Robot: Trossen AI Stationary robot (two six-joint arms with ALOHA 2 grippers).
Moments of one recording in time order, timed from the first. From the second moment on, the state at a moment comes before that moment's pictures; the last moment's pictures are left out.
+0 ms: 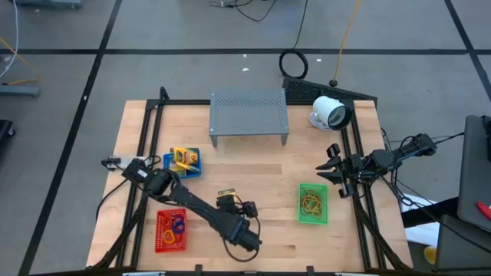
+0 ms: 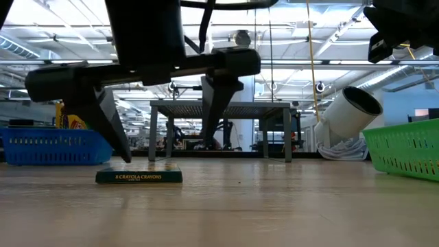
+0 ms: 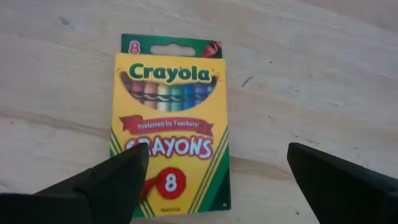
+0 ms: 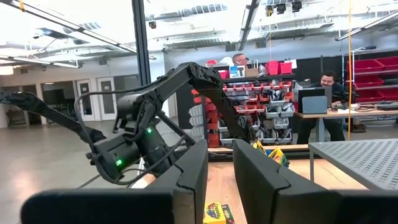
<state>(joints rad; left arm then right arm) -0.51 2.37 1.96 -1.38 -0.46 -2.40 0.41 0.06 0.01 0.33 0.26 0.01</state>
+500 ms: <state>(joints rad) -0.50 2.37 1.95 -1.45 -0.39 -2.31 0.41 0.06 0.01 0.33 0.26 0.01</state>
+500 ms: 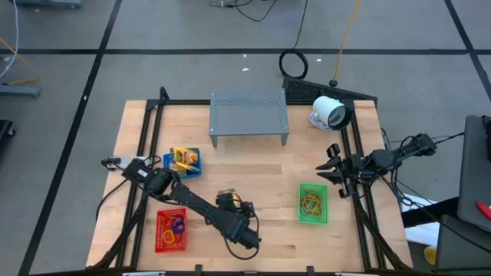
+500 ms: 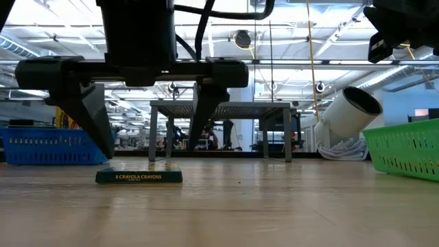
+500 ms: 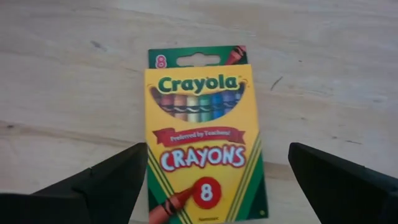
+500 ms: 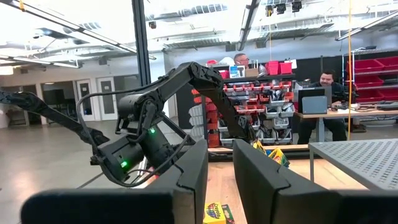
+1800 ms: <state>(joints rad) -0.48 2.37 1.91 -1.38 -0.36 -2.29 0.41 0.06 0.01 0.33 0.26 0.02</state>
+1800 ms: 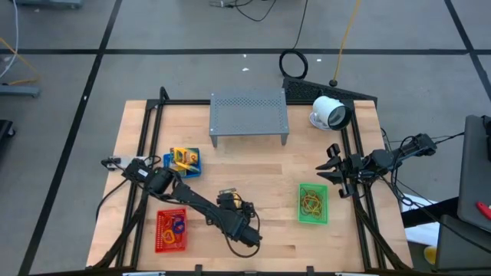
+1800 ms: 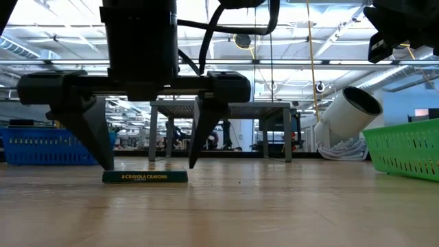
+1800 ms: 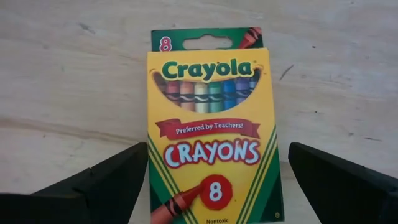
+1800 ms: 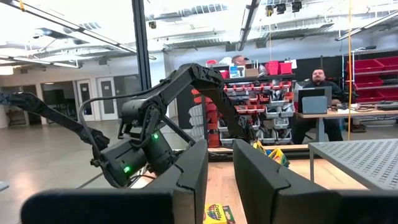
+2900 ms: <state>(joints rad) -0.48 2.42 1.92 -1.36 -0.34 -2.29 0.41 0.06 0.01 0.33 0.26 0.02</state>
